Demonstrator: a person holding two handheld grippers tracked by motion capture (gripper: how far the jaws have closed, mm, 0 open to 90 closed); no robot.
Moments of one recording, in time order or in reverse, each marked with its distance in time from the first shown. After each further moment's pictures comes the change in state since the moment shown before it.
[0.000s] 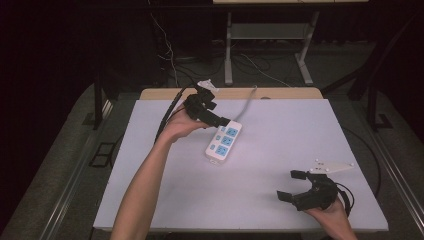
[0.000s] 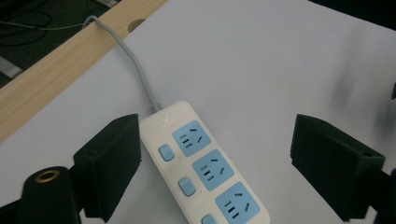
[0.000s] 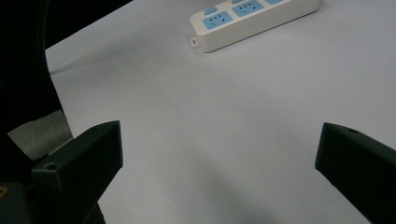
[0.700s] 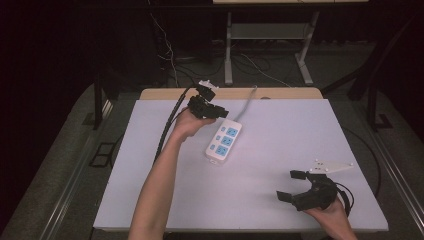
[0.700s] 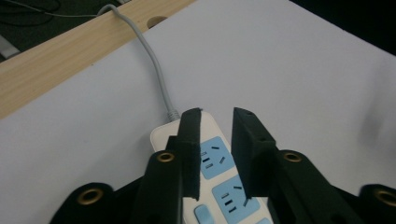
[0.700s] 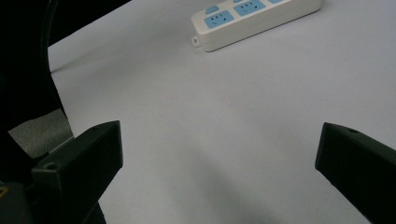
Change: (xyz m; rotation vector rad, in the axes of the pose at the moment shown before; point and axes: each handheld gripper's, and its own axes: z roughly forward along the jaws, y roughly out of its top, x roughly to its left) left arm 0.029 -0.010 0.034 -0.058 0.009 -0.161; right arm 0.000 0.000 0.001 0.003 0.003 -0.006
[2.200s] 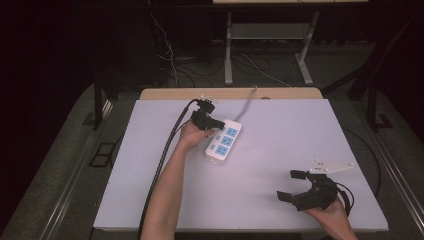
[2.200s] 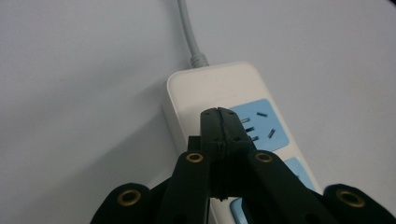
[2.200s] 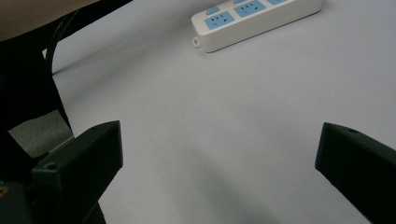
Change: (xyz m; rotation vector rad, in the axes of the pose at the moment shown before) left arm 0.026 -0.044 0.052 0.088 -0.008 -0.125; right arm 0.000 0.000 -0.001 -0.002 0.001 -0.004
